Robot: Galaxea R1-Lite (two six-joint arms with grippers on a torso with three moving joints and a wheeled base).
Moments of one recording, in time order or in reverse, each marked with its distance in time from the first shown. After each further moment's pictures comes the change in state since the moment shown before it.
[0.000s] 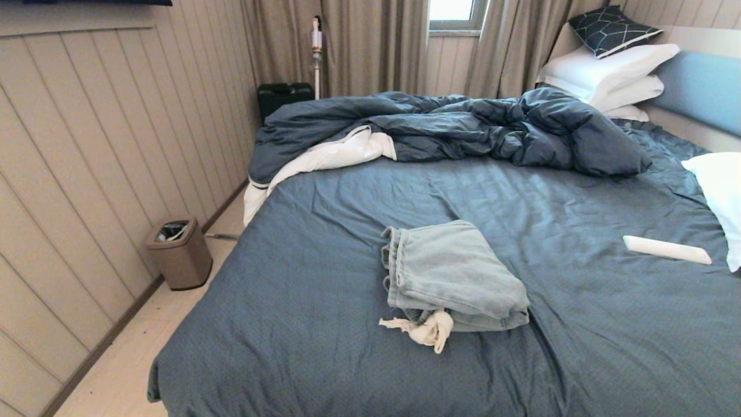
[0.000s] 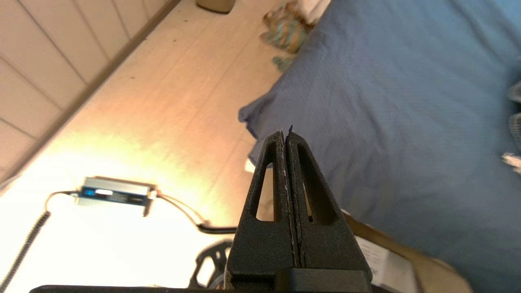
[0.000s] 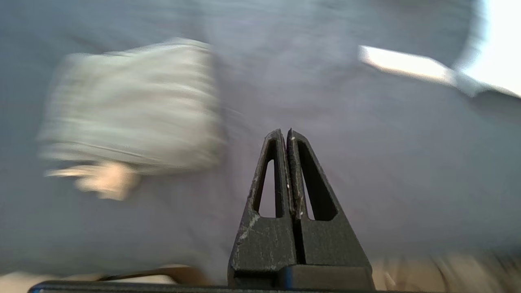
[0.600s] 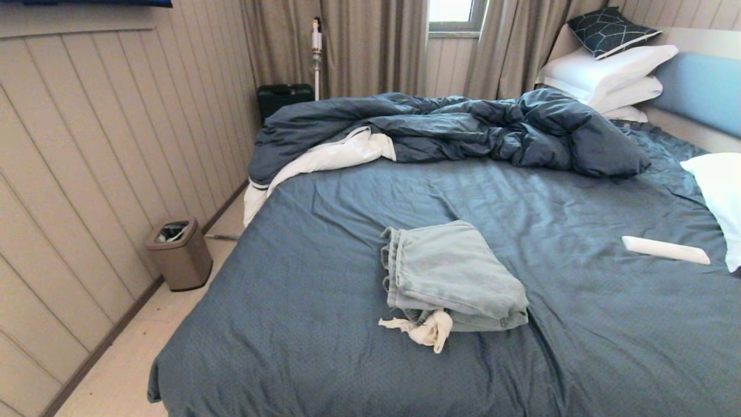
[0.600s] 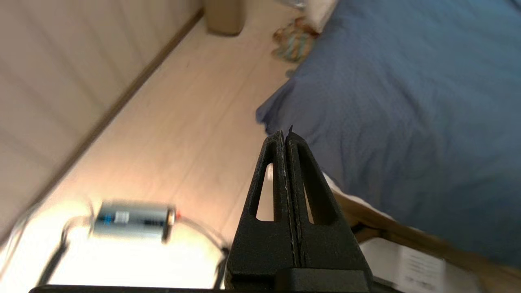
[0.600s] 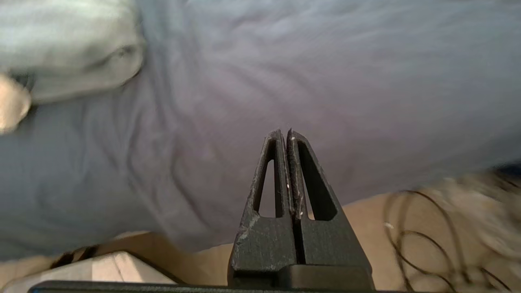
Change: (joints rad) left arm 0.179 -0.319 0.407 -0.215 -0.136 0.235; right arm -0.260 -0.599 0.751 -0.171 0.115 -0.023
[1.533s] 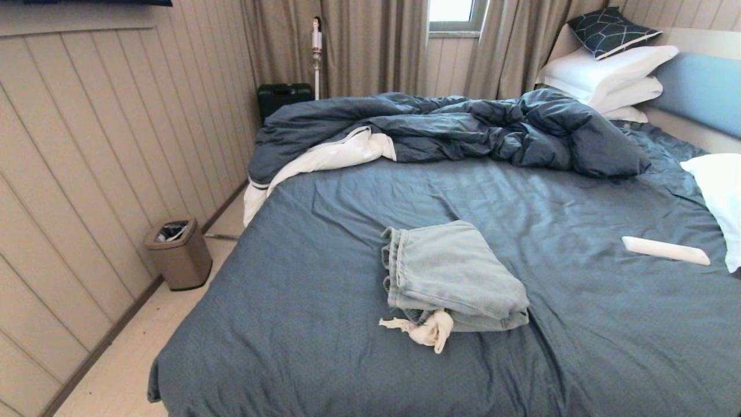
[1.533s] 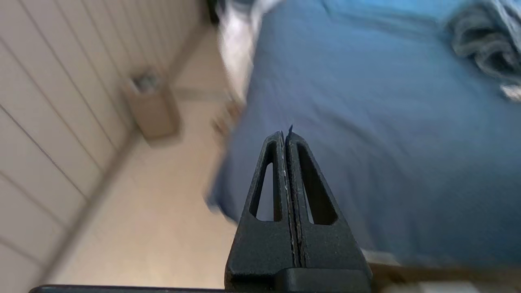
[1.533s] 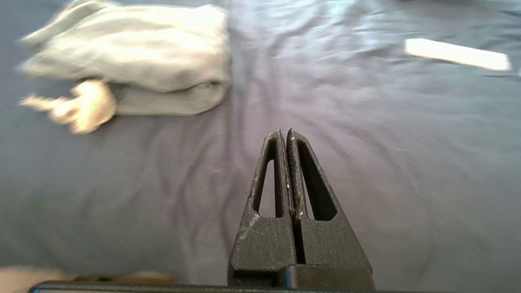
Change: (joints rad) left arm -0.014 -0.221 0.512 -0.635 -0.268 0.233; right arm -0.045 -0.075 0.462 -0.685 0.283 -0.191
